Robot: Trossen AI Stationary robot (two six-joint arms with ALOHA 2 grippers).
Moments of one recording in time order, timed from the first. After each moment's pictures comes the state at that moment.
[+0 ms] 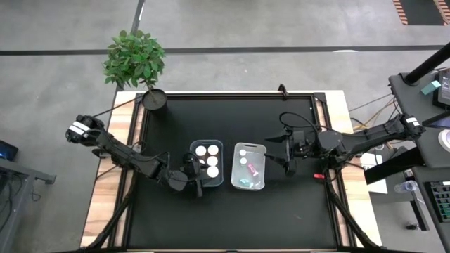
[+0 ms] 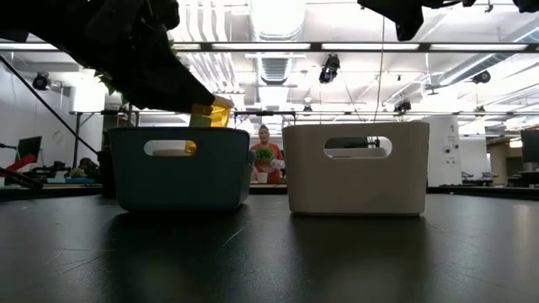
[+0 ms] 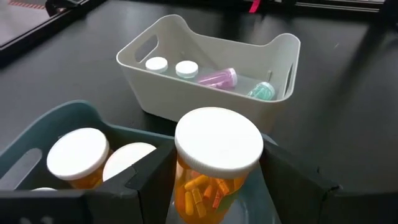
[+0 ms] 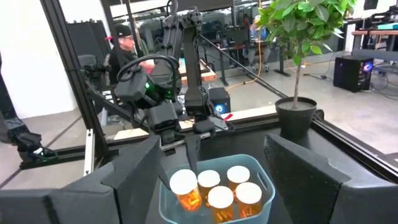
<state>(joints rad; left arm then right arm) -0.44 1.41 0.62 0.25 -0.61 -0.39 0.23 0.89 0.54 0.37 0.26 0.14</state>
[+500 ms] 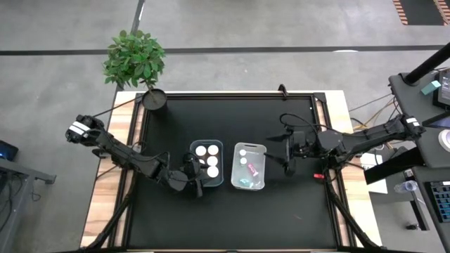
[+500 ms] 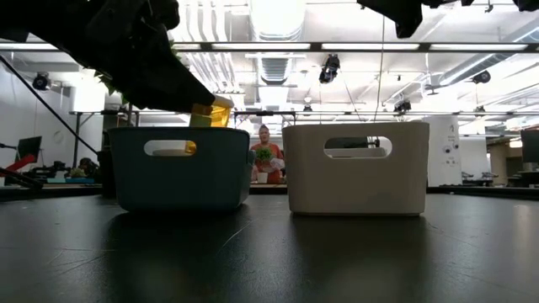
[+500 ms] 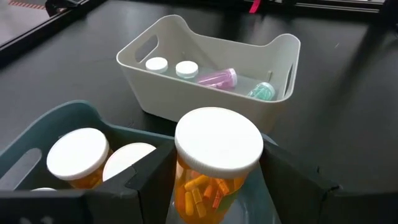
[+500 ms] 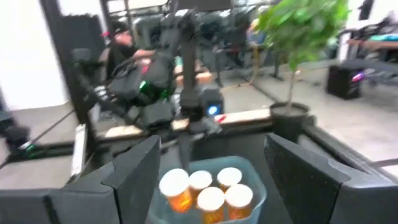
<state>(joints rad) -0.44 1.41 0.62 0.25 -0.61 -0.39 0.22 0.89 0.54 0.37 0.27 0.09</state>
